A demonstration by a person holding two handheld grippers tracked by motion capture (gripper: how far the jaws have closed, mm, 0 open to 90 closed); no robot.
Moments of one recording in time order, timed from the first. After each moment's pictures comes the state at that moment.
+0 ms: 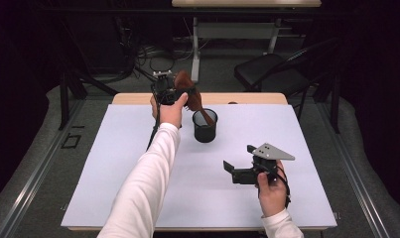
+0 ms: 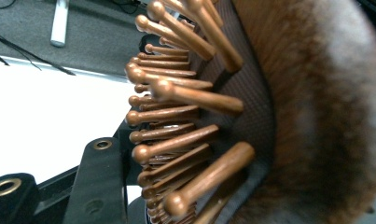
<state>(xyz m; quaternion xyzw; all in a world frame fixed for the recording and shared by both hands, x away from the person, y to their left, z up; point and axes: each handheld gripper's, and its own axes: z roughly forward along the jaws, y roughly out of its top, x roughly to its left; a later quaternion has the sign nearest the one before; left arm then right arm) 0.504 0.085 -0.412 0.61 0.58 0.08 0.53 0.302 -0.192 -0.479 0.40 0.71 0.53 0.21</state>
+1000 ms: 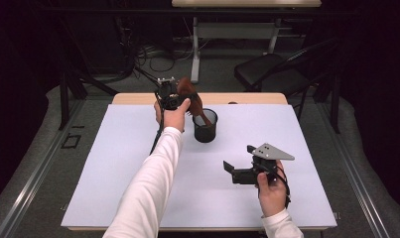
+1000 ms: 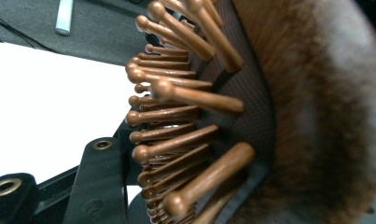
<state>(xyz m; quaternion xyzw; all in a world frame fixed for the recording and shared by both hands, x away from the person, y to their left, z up) 0.509 0.079 -0.437 0.61 0.59 0.08 0.52 0.303 -0.192 -0.481 0.40 0.72 0.53 0.21</state>
